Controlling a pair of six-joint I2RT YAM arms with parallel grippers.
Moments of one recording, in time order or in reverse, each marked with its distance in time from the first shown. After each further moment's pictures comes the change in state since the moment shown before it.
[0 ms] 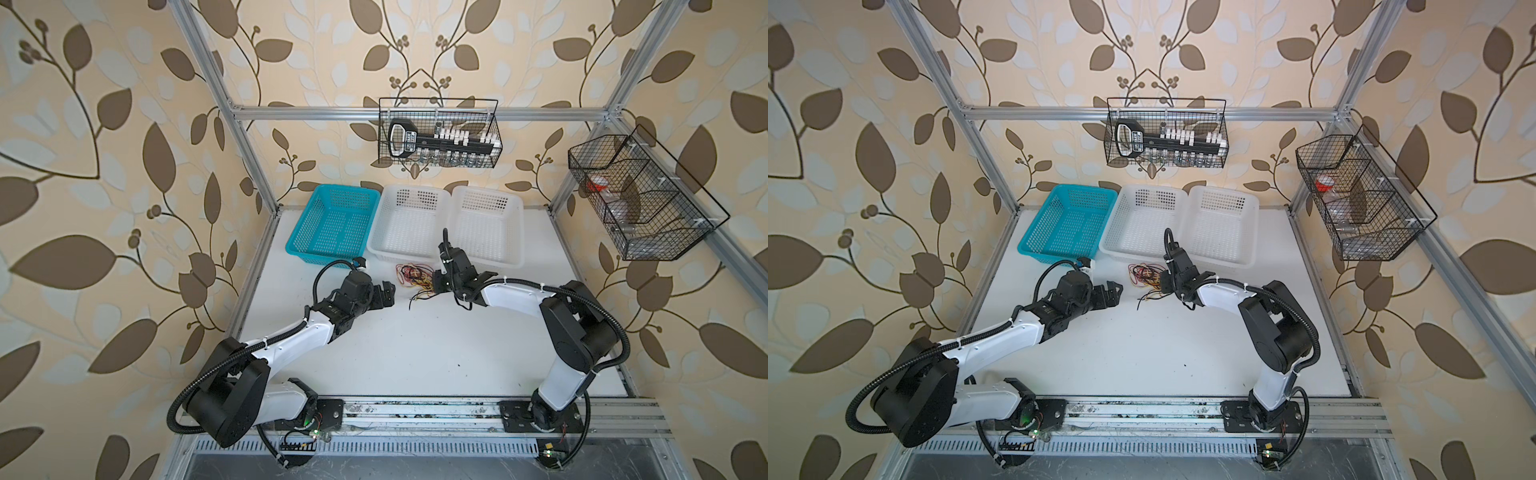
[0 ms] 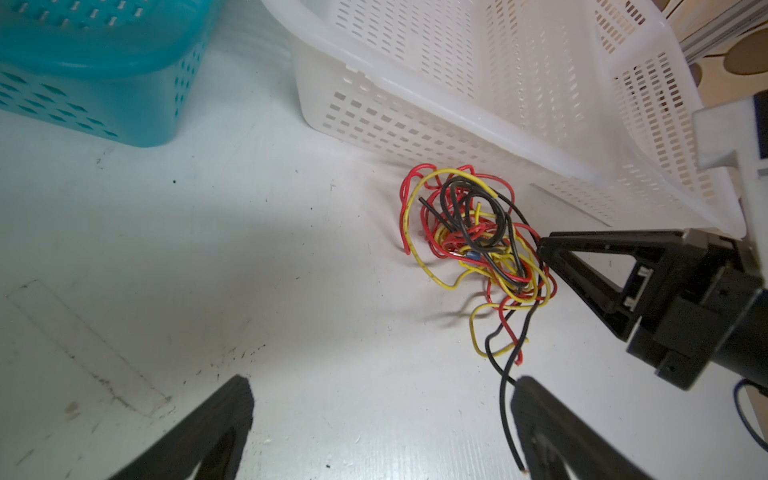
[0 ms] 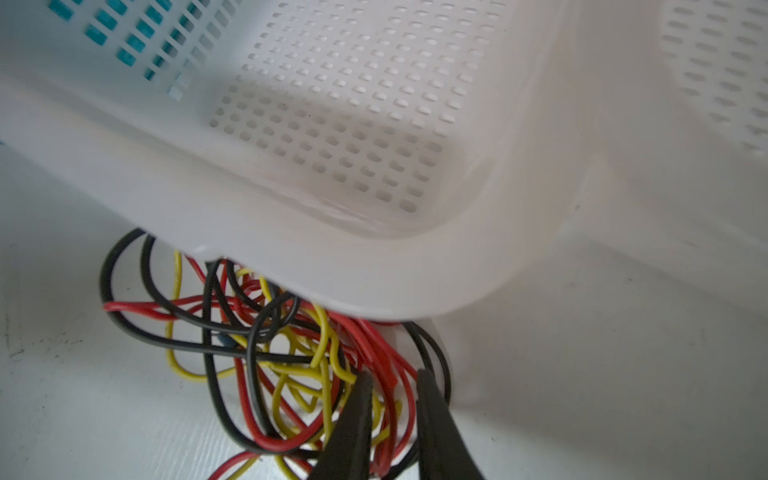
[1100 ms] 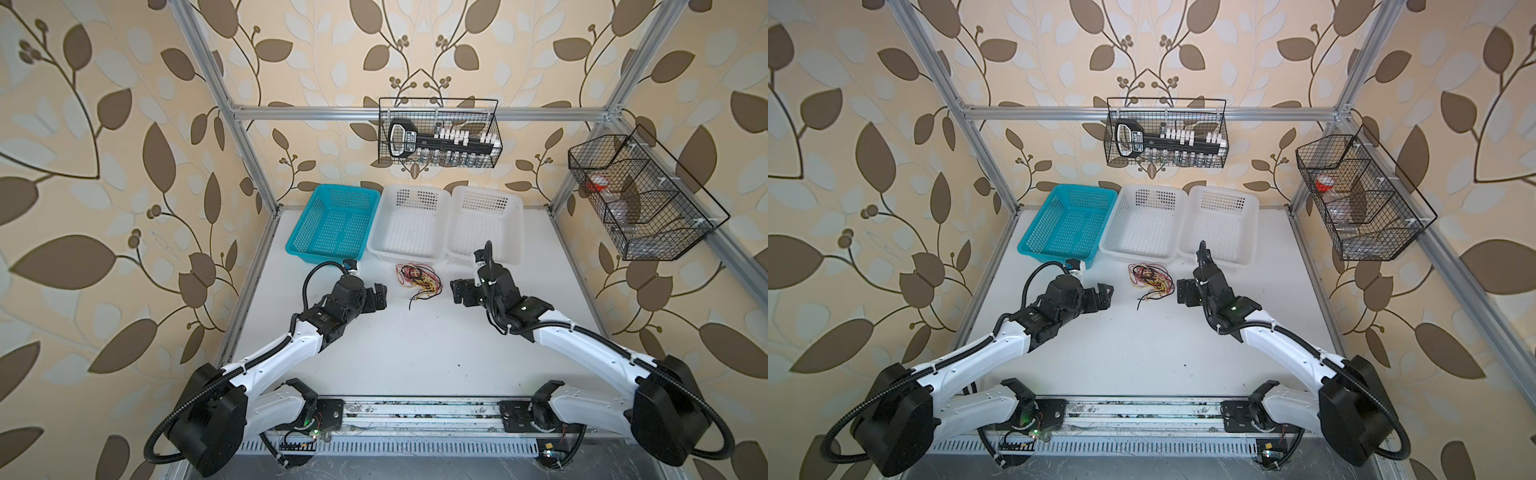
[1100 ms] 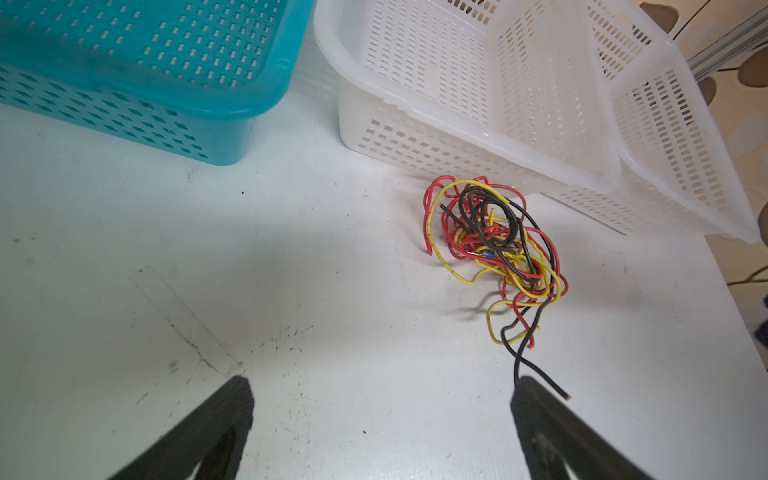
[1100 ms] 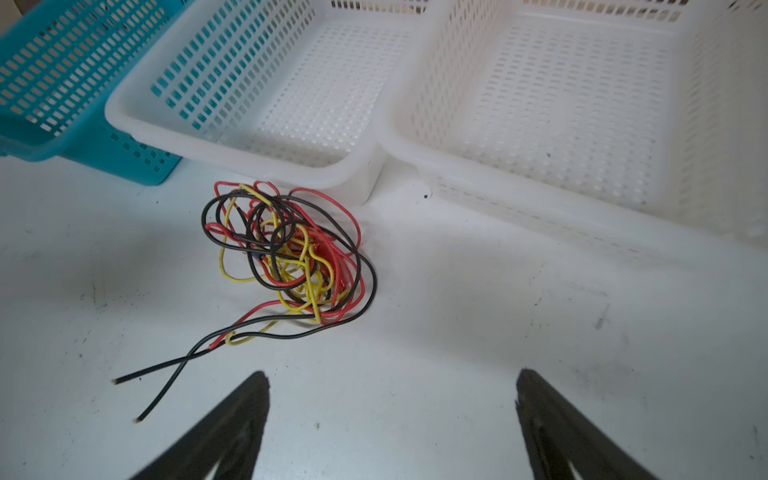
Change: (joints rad) left arm 0.006 -0.146 -0.034 -0.095 -0.061 0.023; right arm -0.001 -0.520 -0.274 -0.129 0.096 0.017
